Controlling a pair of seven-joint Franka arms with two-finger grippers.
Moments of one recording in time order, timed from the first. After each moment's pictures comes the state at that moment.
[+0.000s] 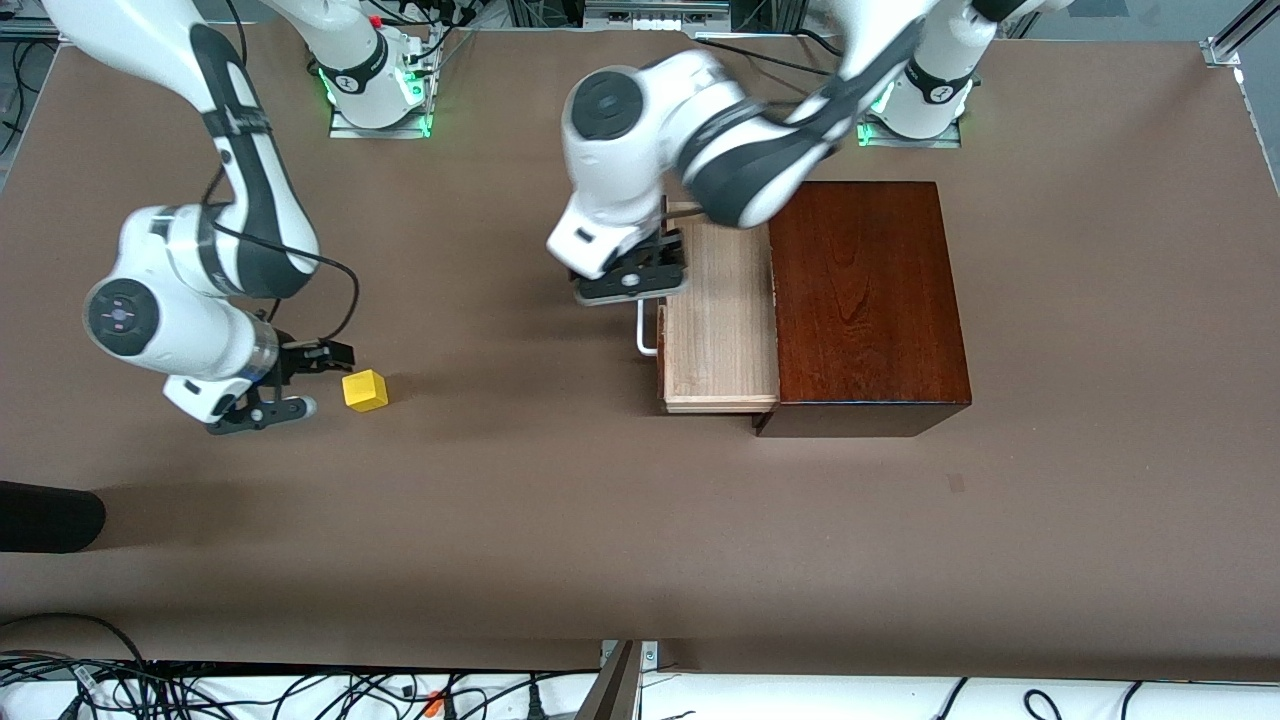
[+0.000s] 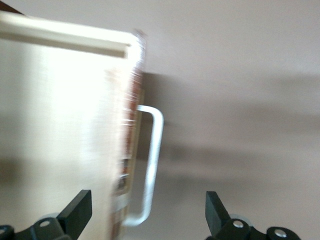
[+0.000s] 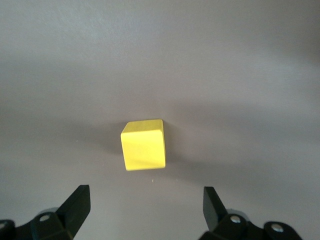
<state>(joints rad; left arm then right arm) -0.41 0.60 -0.52 -1.22 0.24 1.74 -1.06 0.20 0.42 -0.11 -1.84 0.06 2.13 -0.16</state>
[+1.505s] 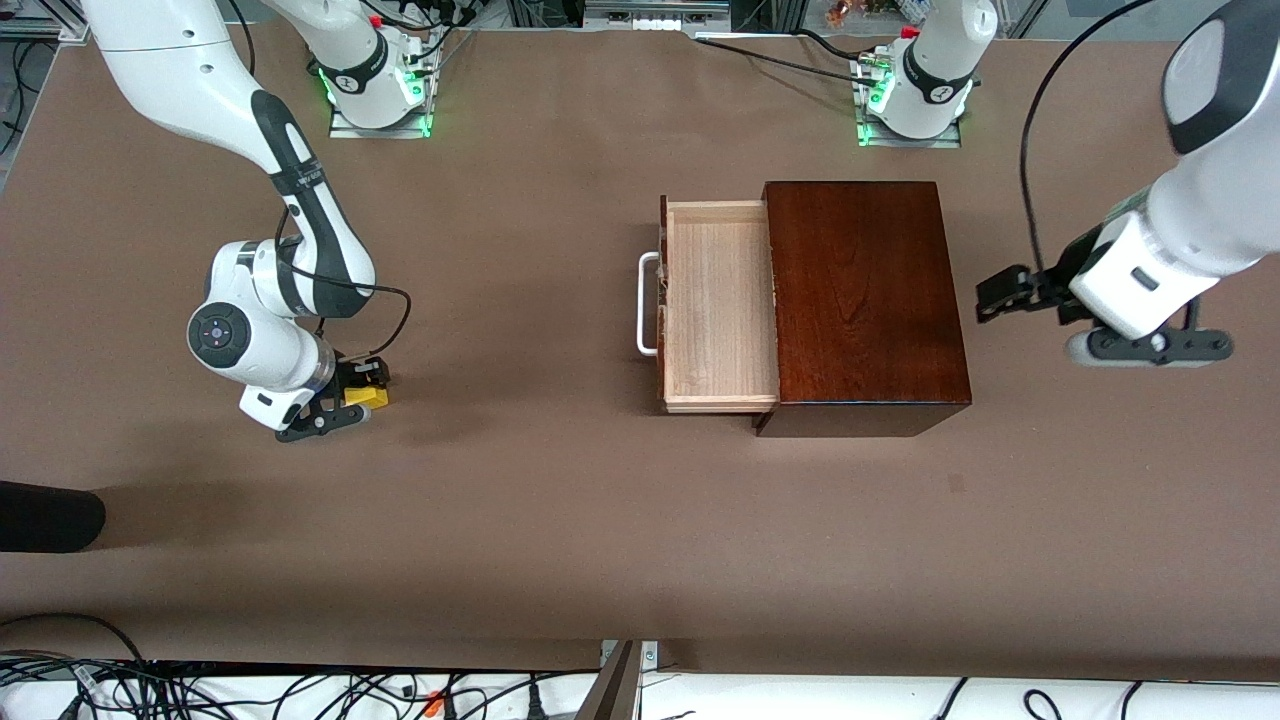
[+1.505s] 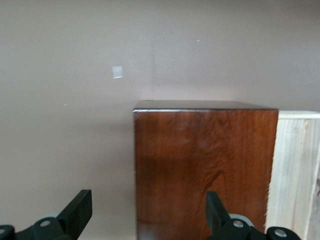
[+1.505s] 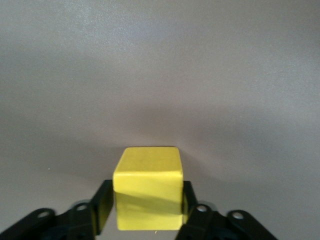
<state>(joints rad) -0.04 0.17 -0.09 -1.47 -0.05 1.58 -0.15 0.20 0.54 -0.08 -1.90 0.06 2.35 -0.21</state>
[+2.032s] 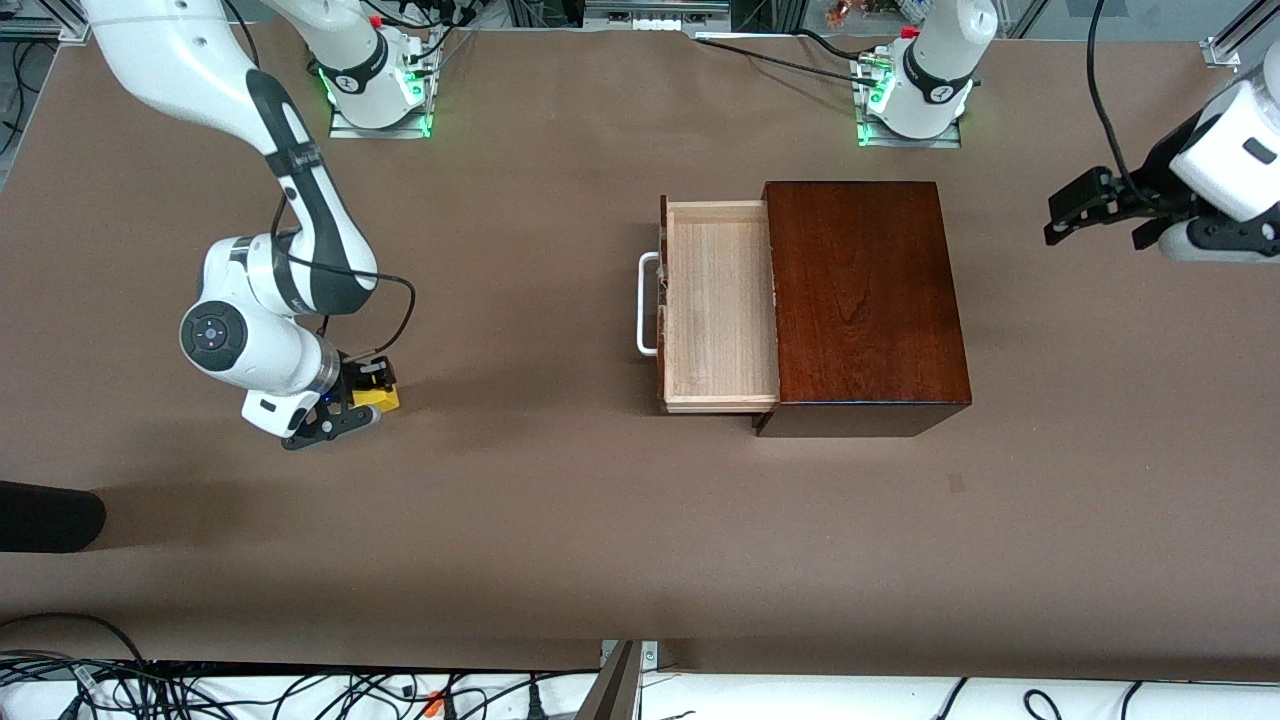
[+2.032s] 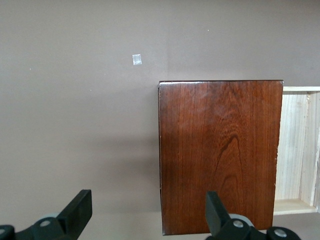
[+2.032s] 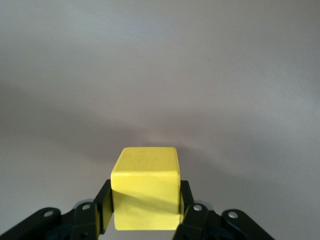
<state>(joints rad) -0.11 0.00 0.04 -1.54 -0.05 1.50 -0.08 0.21 0.48 -0.01 -1.74 0.06 2.10 -0.23</state>
